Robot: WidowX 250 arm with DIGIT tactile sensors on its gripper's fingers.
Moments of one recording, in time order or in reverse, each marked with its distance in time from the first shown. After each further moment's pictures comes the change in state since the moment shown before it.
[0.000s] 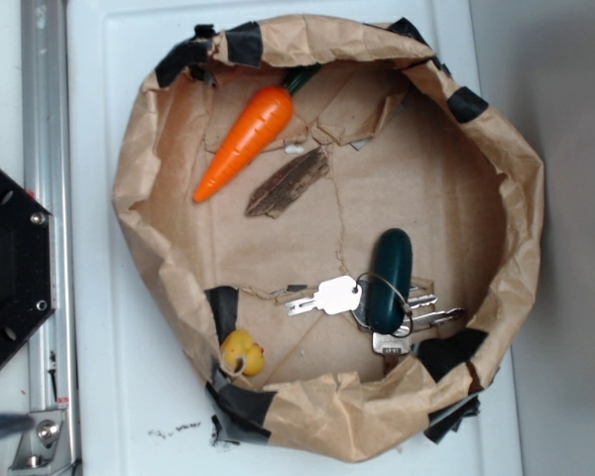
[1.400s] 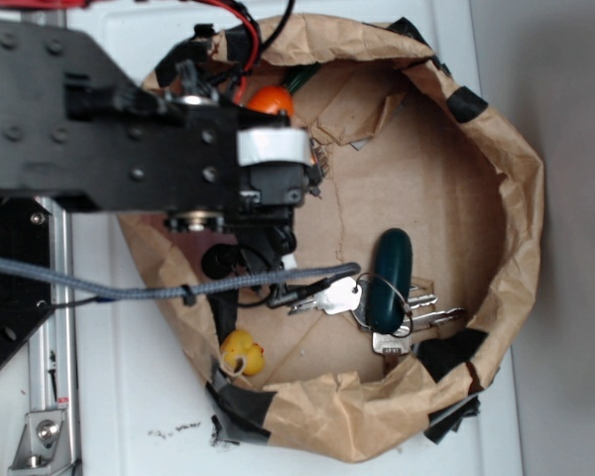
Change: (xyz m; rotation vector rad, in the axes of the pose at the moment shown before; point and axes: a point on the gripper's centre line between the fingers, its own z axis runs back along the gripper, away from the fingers) arm 0.088 0.034 -0.188 0.136 -0.009 0.142
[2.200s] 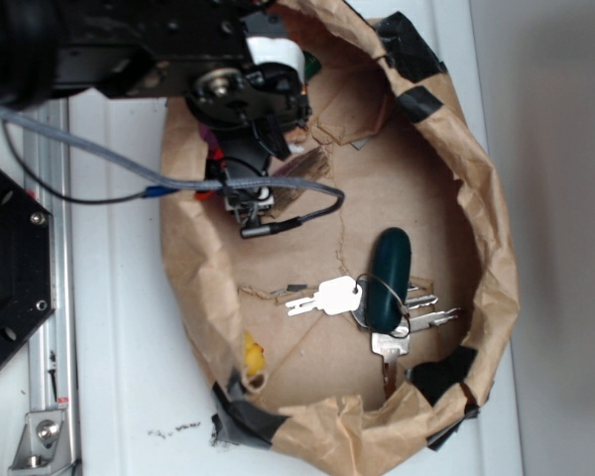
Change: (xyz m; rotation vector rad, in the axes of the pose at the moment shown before) arm 0.006 0.051 -0.036 -0.047 0.047 -0.125
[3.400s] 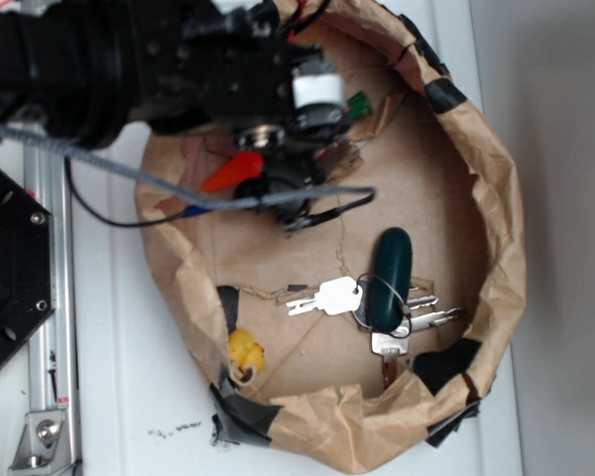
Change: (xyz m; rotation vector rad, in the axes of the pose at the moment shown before) arm 0.017 -0.012 -0.008 0.083 -0.036 0.052
